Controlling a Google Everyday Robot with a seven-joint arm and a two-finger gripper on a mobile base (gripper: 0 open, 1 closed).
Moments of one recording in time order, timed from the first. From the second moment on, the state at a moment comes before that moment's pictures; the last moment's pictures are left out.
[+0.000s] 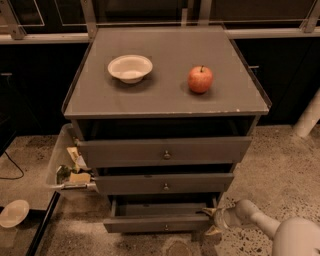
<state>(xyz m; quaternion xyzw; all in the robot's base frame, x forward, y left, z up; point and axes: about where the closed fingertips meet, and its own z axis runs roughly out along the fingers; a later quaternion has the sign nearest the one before) 0.535 -0.261 0.144 -0.71 0.63 0.10 0.28</state>
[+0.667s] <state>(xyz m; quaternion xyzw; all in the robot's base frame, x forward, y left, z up) 0.472 -0.272 0.157 -0.73 0.63 0.10 0.27</state>
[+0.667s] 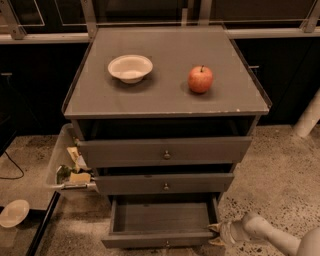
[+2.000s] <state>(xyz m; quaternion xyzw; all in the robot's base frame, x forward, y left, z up) 0.465 -0.273 0.159 -0.73 0.62 0.10 0.27</state>
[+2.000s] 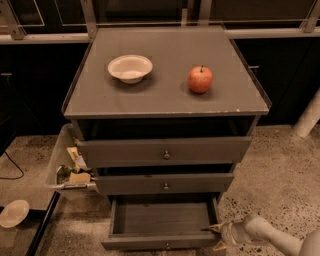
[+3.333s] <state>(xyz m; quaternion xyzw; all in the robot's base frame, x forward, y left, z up) 0.433 -0.283 0.288 -0.77 0.56 0.02 0.30</state>
